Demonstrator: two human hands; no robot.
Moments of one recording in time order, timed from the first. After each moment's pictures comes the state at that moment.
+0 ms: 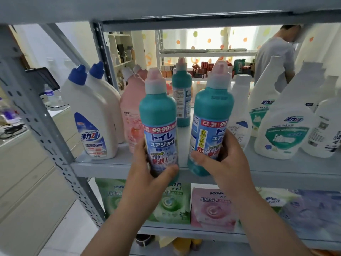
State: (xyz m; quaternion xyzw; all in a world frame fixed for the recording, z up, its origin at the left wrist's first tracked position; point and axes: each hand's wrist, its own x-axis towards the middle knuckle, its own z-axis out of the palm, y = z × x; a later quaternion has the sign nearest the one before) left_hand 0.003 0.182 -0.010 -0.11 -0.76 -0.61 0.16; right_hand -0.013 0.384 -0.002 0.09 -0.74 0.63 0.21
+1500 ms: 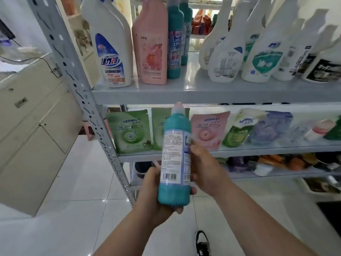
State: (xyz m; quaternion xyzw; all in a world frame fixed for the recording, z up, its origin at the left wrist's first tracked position) left_hand 0.183 0.108 -0.123 0.02 -0.43 -0.83 -0.35; right_hand 0.168 0.264 -0.105 -0.01 -0.57 0.82 -0.09
